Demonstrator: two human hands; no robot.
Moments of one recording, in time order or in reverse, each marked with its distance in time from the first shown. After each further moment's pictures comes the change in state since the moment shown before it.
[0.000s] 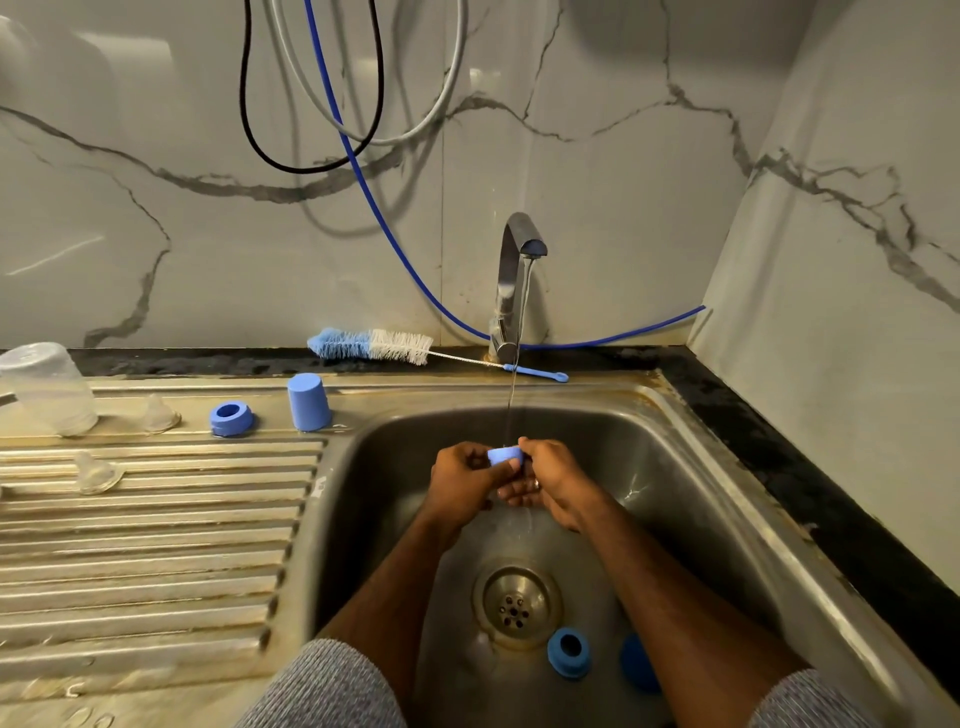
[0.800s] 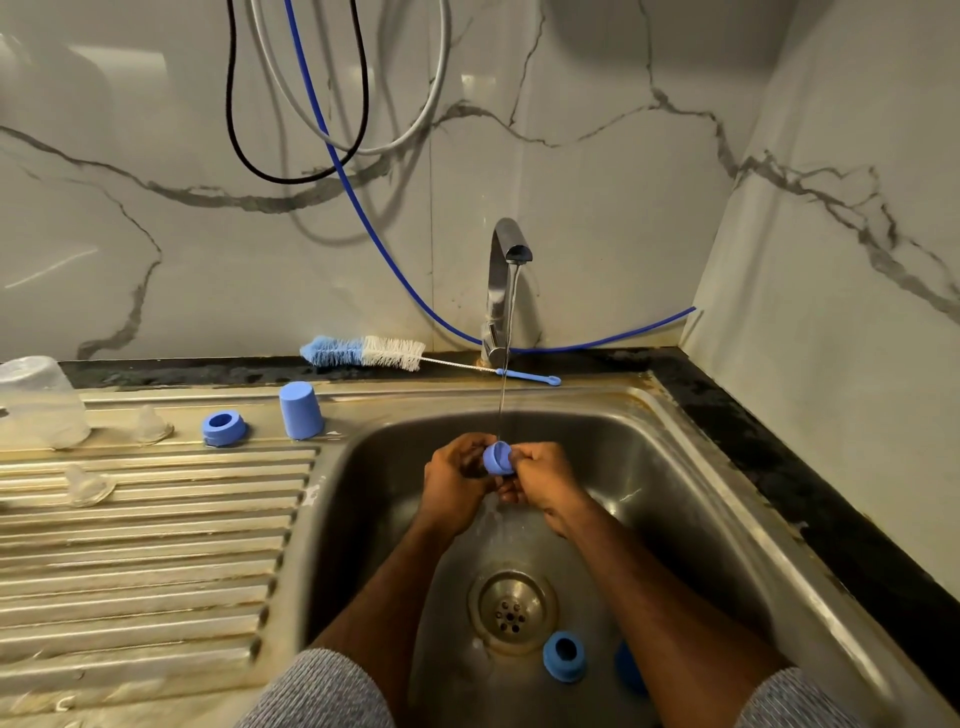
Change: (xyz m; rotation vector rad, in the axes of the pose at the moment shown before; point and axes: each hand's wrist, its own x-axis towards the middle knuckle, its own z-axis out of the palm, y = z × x) left_hand -0.001 0.003 -0.001 0.093 0.015 0.242; right_hand 0.008 0.011 -0.001 -0.146 0.130 -0.176
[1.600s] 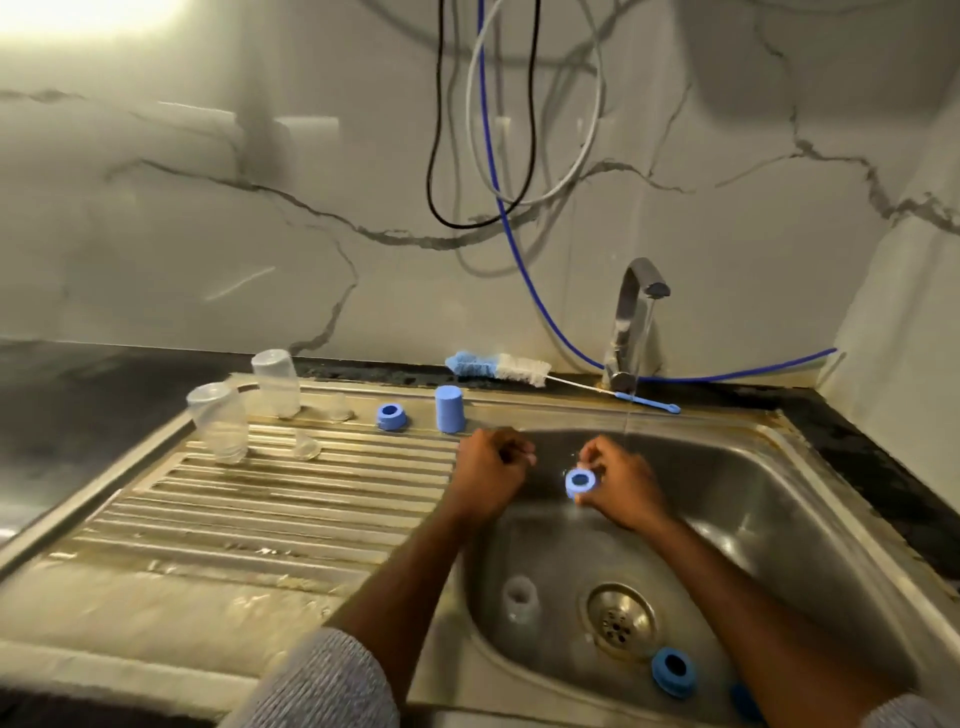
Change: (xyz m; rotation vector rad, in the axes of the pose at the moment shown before) left_hand -0.049 0.053 -0.112 0.430 0.162 0.097; right_hand -0.026 -0.020 0.023 -0.634 -0.065 -0.464
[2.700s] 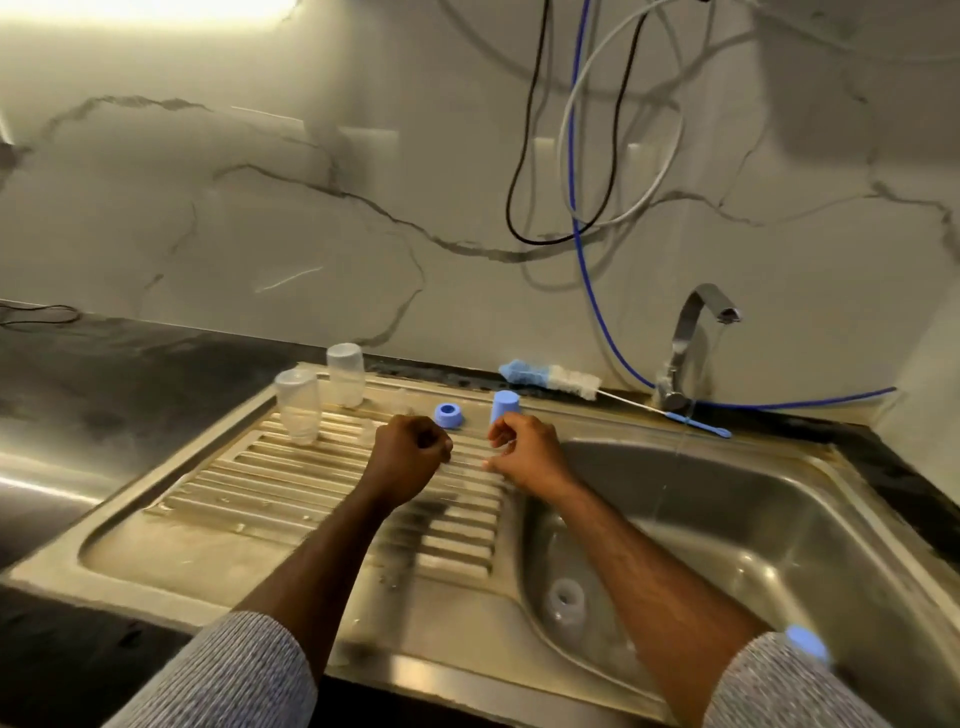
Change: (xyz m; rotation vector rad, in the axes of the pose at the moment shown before) left_hand -0.033 -0.058 -0.145 0.006 0.179 -0.219; right_hand 0.013 -0.165 0.087 0.101 -0.110 -0.223
